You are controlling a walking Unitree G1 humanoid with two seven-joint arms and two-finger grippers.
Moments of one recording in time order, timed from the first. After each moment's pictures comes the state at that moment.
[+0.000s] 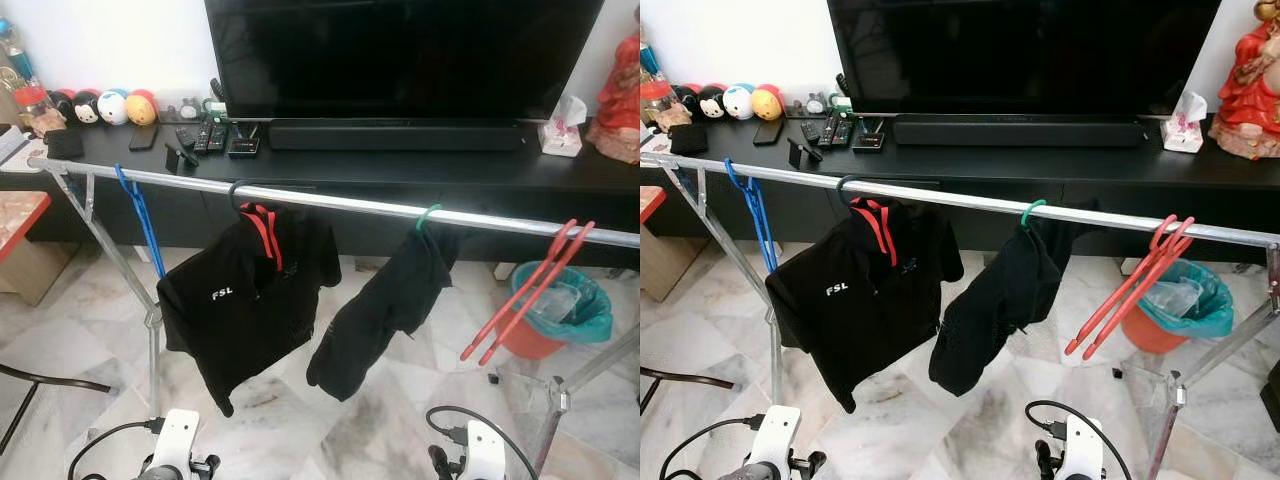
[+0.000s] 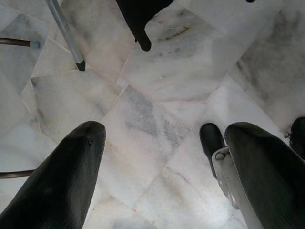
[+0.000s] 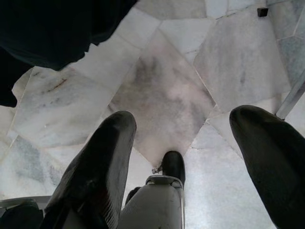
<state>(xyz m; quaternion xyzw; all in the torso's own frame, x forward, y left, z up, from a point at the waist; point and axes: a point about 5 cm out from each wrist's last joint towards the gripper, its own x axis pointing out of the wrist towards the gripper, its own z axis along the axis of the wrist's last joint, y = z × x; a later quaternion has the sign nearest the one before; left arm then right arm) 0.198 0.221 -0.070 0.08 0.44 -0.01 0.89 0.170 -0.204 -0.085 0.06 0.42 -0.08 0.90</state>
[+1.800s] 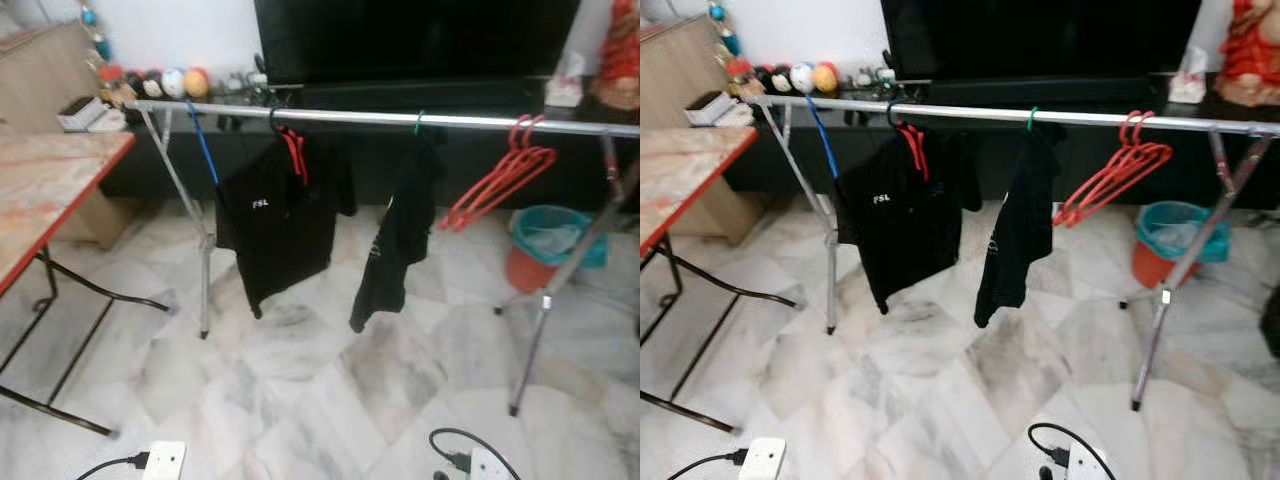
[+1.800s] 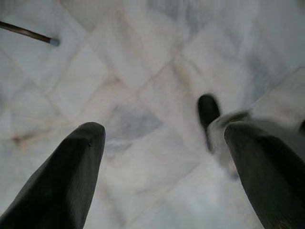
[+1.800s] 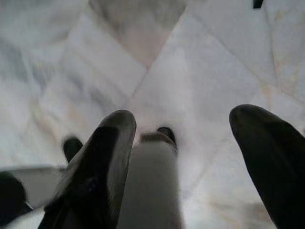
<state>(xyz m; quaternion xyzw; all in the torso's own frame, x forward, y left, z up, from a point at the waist) 0.170 0.222 -0.083 0.06 0.46 0.05 0.88 0.132 -0.195 -0.101 0.06 0.46 -0.12 0.88</state>
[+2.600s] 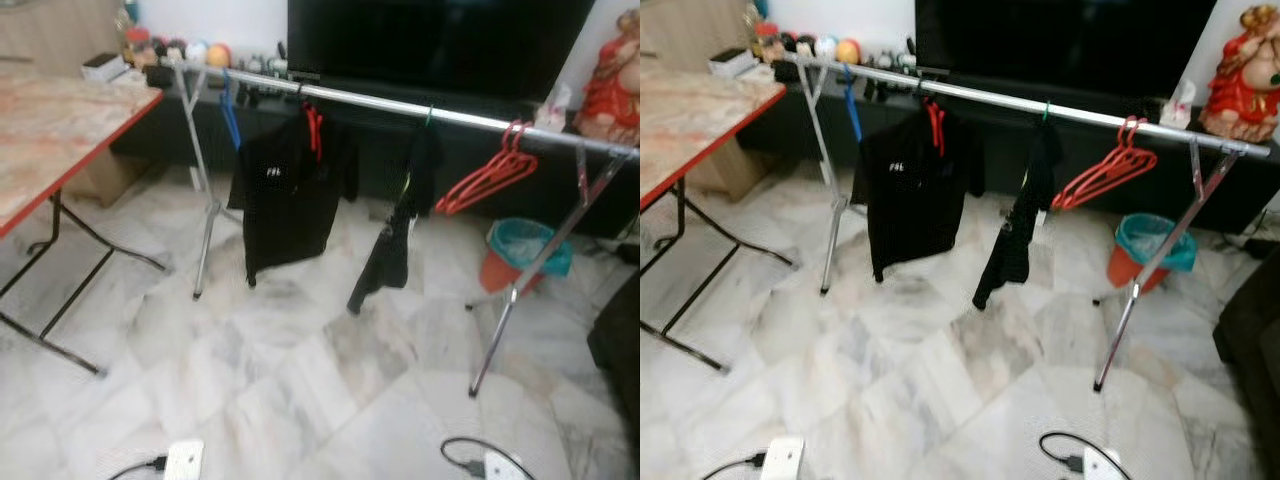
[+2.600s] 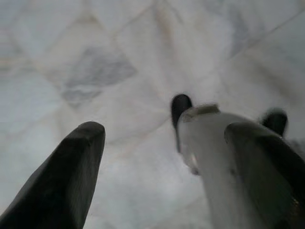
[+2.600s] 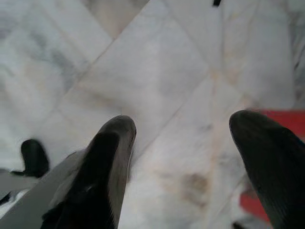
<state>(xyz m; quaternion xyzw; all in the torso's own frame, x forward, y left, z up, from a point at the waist) 0.157 0.210 -0.091 0.03 0.47 0.08 0.88 0.127 -0.215 -0.099 0.02 0.47 -0.10 0.87</state>
